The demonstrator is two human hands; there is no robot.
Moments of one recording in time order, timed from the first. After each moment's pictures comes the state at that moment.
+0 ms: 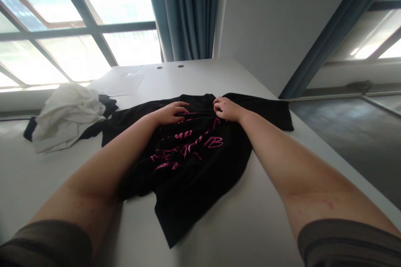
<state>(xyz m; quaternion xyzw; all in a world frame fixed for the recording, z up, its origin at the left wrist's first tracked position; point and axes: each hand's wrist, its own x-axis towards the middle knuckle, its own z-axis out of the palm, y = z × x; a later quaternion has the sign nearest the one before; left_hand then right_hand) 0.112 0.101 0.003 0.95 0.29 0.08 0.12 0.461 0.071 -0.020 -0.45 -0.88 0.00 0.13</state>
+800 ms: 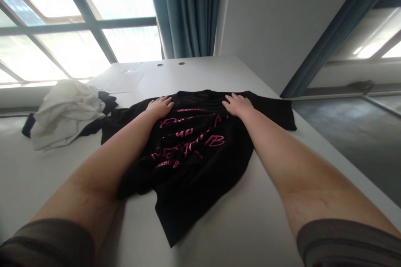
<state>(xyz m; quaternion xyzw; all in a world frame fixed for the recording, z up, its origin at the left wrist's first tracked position) 0.096 0.116 0.000 0.80 0.59 0.03 0.08 0.477 0.081 -0.031 -0.75 -0.66 0.01 0.01</state>
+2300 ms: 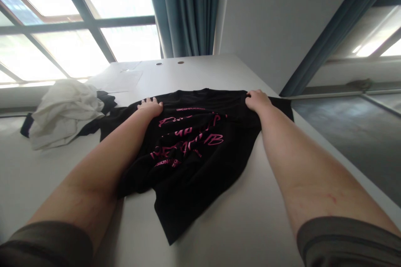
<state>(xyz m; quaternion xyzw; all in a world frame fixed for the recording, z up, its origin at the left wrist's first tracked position) 0.085 0.121 0.004 0.65 0.76 -0.03 0.08 0.572 0.087 -0.042 -0.81 -0.57 -0.01 0.13</state>
